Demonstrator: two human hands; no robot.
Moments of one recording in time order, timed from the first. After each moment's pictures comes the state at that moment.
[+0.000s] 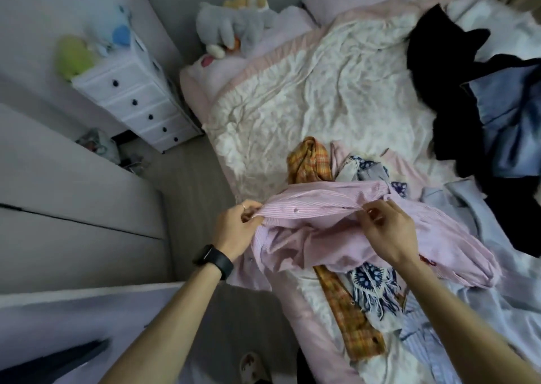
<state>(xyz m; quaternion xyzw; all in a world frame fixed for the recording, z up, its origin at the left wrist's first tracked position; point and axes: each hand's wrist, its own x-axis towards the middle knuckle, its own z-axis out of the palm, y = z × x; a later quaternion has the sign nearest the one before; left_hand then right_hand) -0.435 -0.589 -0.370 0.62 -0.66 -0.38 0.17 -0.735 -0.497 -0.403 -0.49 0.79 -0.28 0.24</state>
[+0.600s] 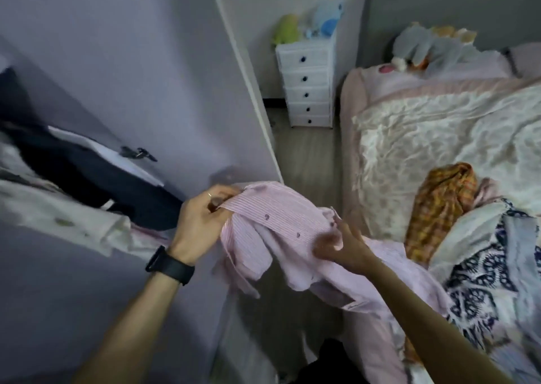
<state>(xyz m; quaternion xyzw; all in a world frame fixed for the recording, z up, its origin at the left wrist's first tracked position) -0.180 -0.314 -0.164 0.70 -0.52 -0.25 0.42 -0.447 -0.412 -0.305 -0.67 0.52 -0.05 0.52</state>
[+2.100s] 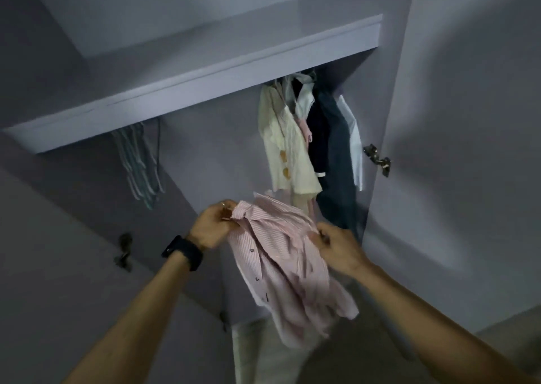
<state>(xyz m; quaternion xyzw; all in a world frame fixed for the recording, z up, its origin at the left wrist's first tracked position) -0.025 -0.050 -0.136 0.89 -0.07 -0.11 0.43 -0.087 -0.326 -0.242 -0.92 0.01 0.00 0.40</state>
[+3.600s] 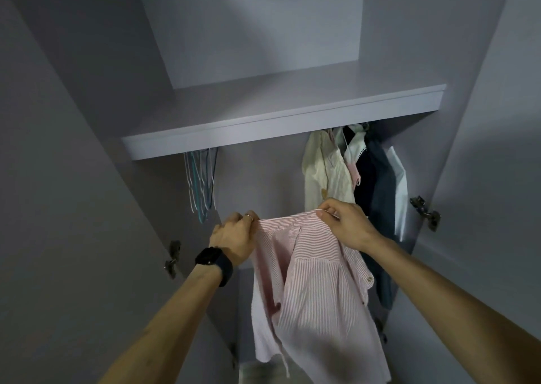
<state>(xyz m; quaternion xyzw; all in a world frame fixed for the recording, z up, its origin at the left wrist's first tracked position) -0.043 0.008 -0.103 0.99 -0.03 0.02 0.11 0.002 -0.266 -0.132 -0.89 -0.16 -0.06 0.42</state>
